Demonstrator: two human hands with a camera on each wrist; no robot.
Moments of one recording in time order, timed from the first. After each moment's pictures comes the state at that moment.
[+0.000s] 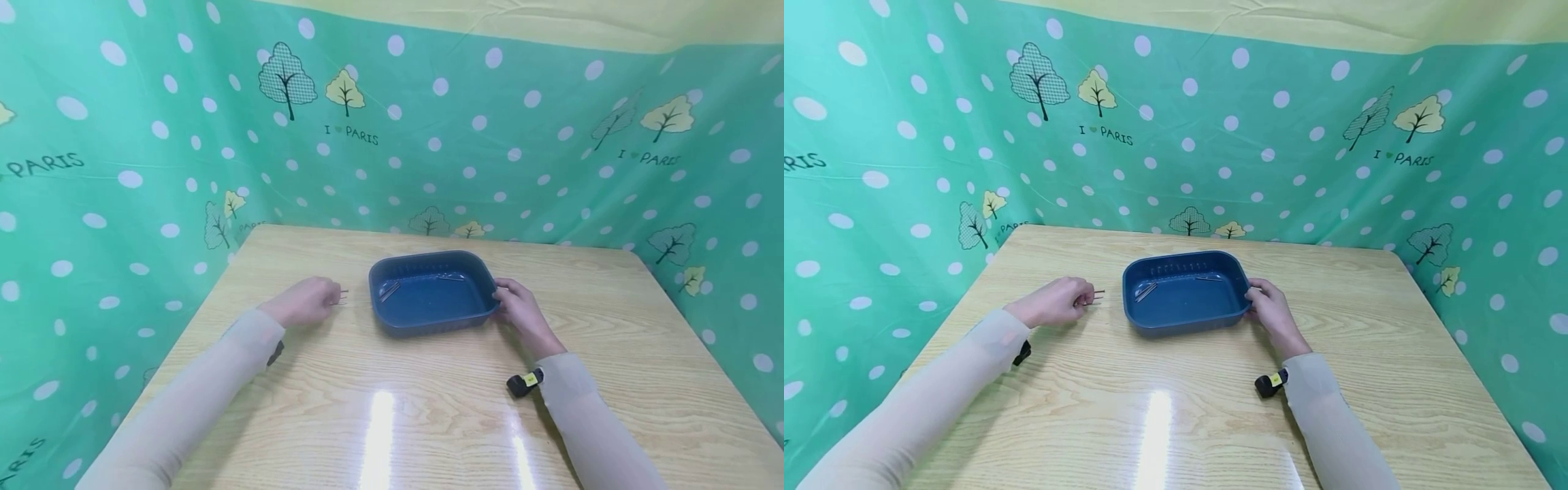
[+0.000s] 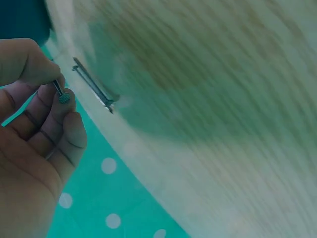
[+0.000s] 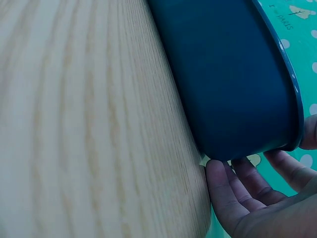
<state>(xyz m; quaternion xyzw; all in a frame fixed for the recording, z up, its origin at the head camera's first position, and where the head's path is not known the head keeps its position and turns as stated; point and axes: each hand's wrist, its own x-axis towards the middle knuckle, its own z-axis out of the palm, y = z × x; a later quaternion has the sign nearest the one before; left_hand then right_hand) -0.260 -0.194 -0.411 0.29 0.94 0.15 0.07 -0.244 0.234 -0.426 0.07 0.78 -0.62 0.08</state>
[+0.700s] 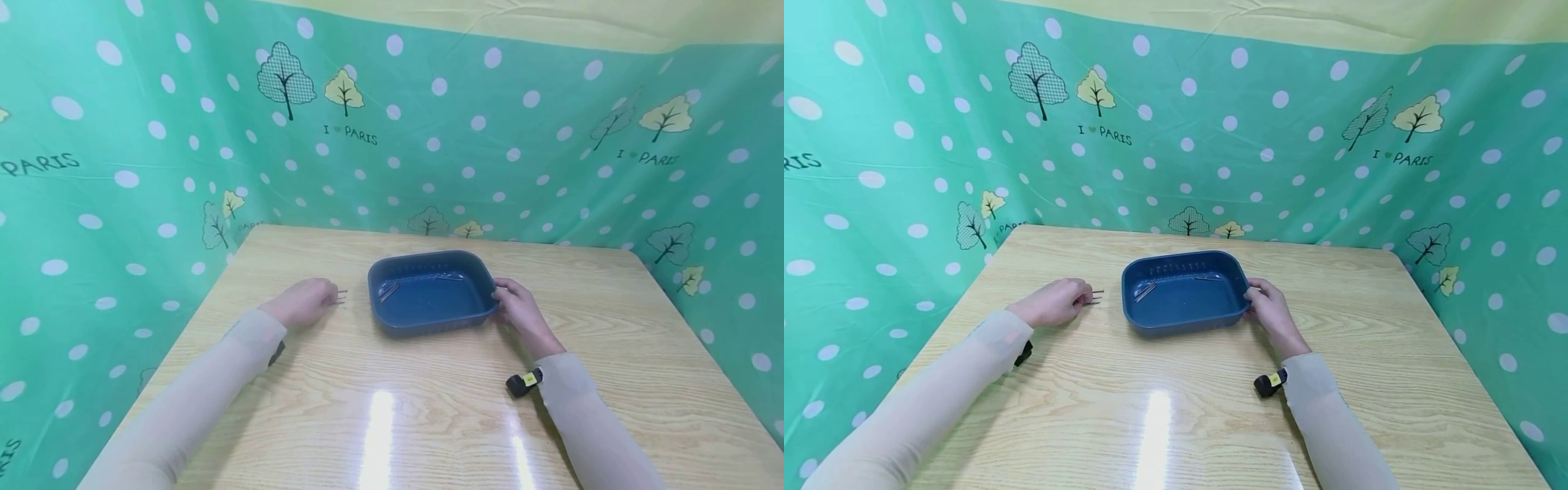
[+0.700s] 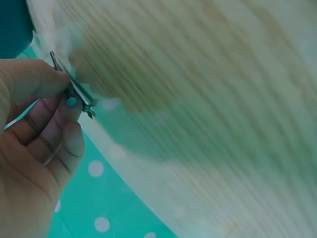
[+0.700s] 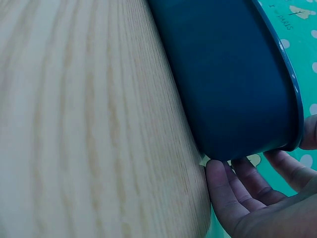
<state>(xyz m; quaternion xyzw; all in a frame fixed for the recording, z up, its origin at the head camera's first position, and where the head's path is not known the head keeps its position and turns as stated) -0.267 -0.200 -0.426 0.28 0.95 0.12 0.05 -0.246 0.234 -0.427 0.07 0.79 -0.61 0.08</state>
